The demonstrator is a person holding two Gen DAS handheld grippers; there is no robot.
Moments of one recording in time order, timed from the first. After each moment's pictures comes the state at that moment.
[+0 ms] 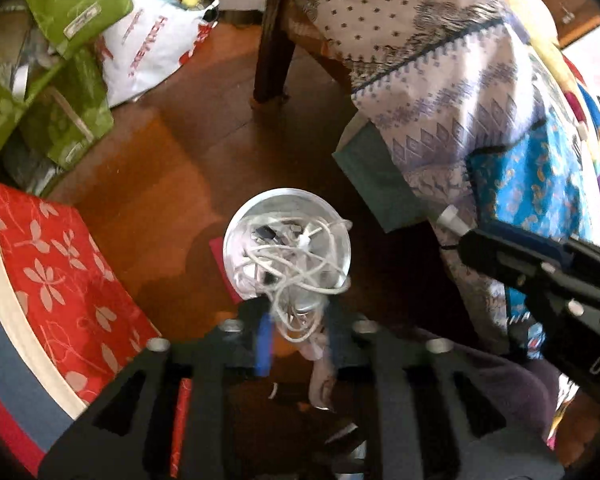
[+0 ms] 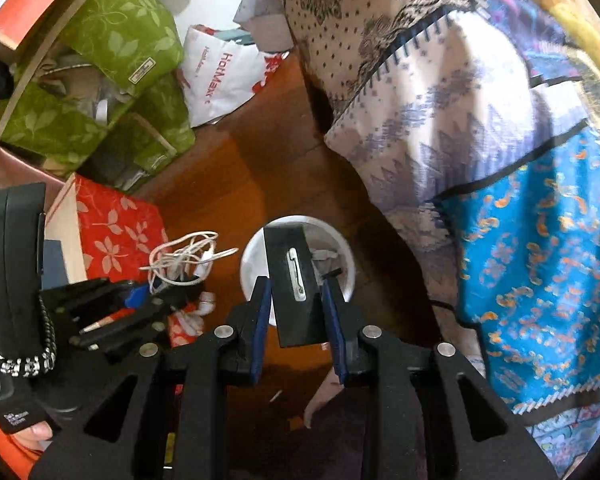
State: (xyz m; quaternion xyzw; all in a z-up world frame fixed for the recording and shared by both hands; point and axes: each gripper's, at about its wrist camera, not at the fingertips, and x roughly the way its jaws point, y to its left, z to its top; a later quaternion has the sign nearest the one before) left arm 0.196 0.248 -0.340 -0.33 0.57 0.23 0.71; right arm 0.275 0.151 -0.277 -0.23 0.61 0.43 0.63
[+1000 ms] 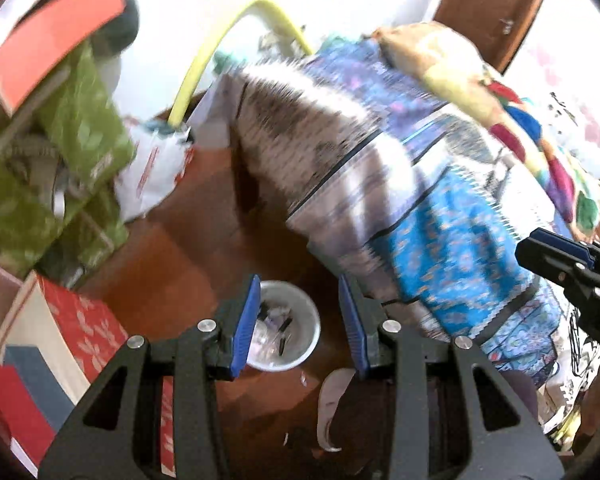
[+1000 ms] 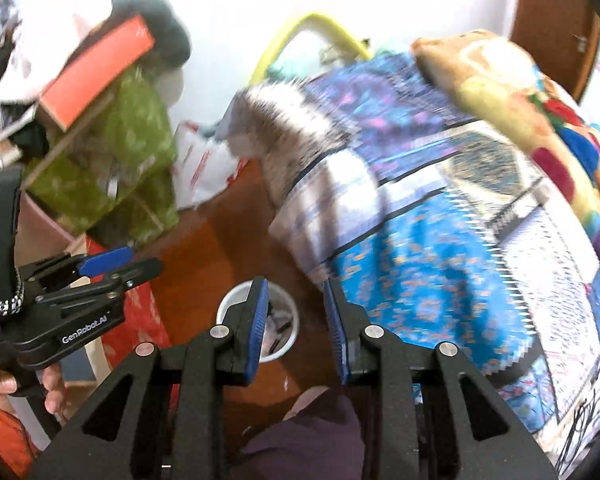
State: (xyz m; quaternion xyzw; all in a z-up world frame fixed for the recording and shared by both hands) left arm 0.211 0.194 -0.169 -0.21 0.46 0.23 0.83; right arm 0.294 0.037 -0.118 -0.17 0.47 0.41 0.76
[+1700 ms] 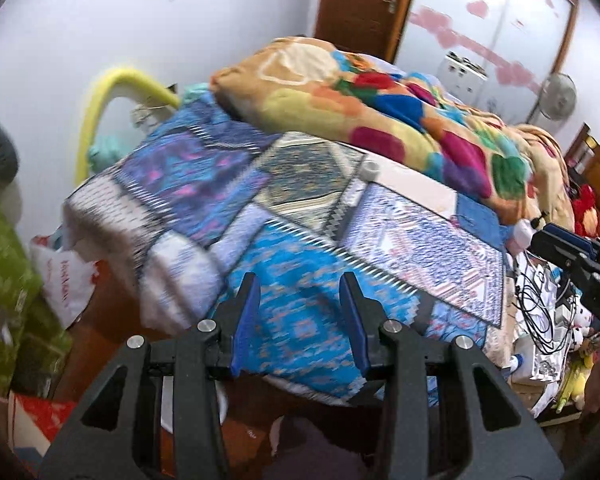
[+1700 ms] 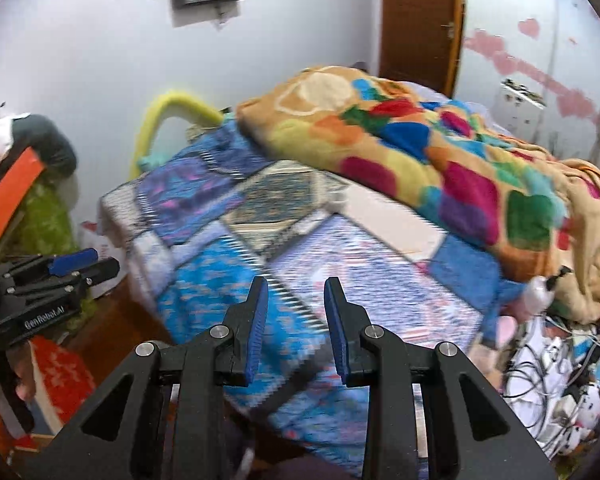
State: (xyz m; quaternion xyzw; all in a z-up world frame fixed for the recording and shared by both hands) left arm 0.378 0.038 -0.106 -0.11 0.43 0.08 0.89; right arm 0.395 -0.162 -0.064 -0.10 0.40 0.25 0.87
